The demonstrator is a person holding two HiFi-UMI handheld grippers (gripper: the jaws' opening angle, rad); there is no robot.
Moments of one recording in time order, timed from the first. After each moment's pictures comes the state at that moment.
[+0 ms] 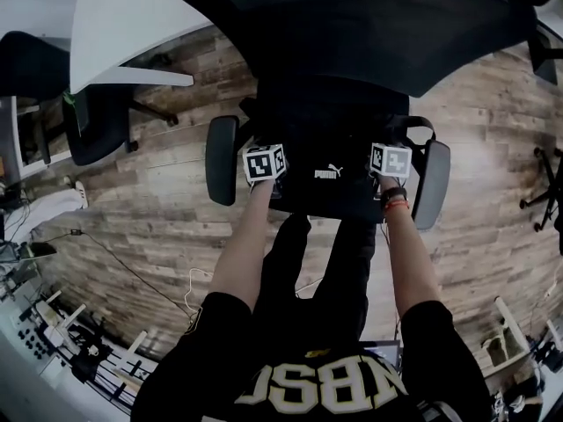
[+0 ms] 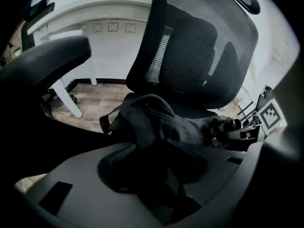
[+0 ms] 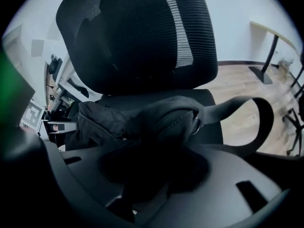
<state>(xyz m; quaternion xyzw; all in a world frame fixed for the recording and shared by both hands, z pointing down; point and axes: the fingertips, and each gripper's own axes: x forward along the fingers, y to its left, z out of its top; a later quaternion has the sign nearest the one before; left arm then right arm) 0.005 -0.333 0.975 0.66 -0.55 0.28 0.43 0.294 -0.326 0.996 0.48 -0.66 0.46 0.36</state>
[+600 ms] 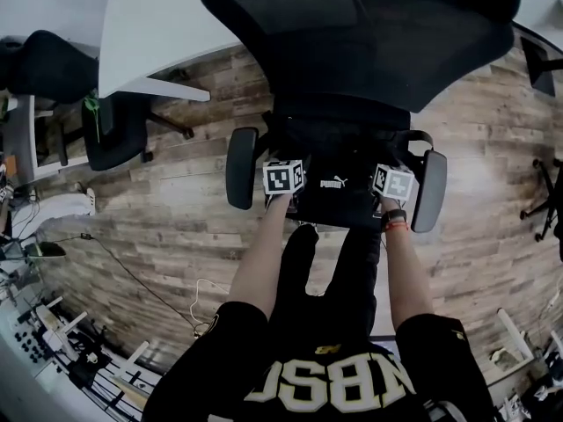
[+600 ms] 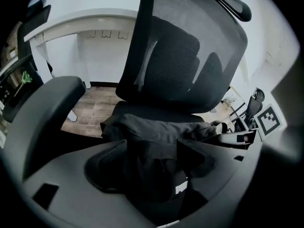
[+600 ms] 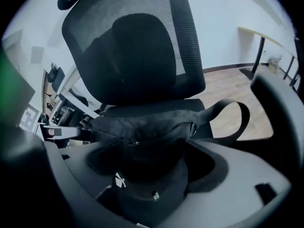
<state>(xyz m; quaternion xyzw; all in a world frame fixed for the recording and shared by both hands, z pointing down) 0.035 -0.328 0.923 0.68 -0.53 0.26 0.43 0.292 -0.312 0.945 0.52 -0.65 0.45 0.31</state>
